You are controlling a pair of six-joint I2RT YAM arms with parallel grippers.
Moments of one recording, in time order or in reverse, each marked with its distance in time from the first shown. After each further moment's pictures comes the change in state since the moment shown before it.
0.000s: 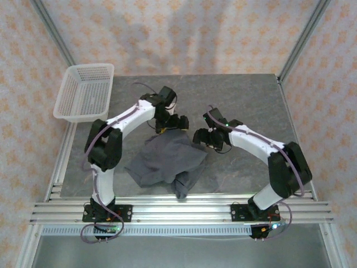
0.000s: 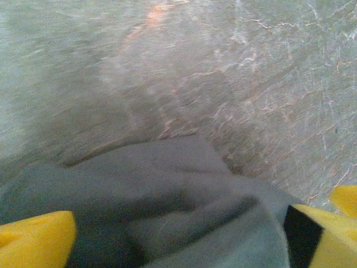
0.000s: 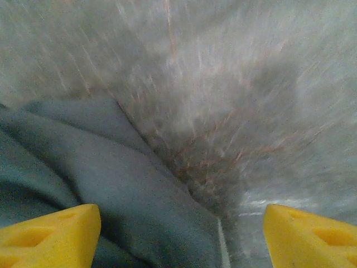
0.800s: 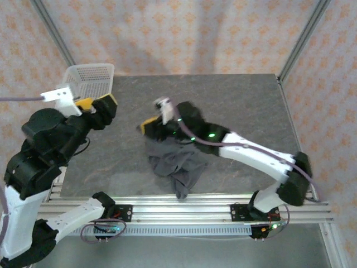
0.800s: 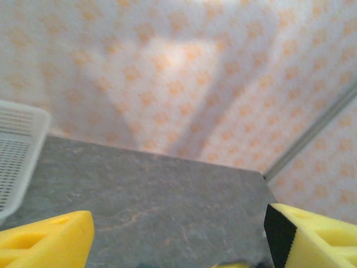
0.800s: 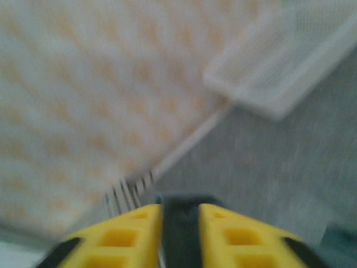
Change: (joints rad) left arm -0.037 -1.137 -0.016 -0.039 -0.700 0.034; right arm 0.477 -0.039 0.340 0.404 -0.063 -0.324
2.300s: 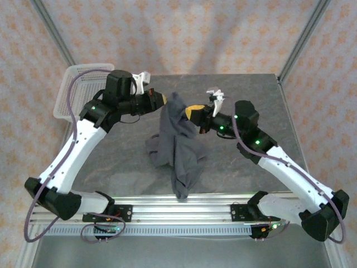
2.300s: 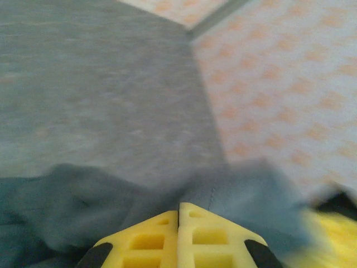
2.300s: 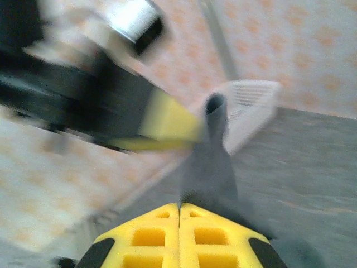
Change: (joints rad) left arm 0.144 0.510 -0.117 0.208 0.793 -0.190; right arm -0.374 -0.486 -0.318 0.218 -0.224 0.001
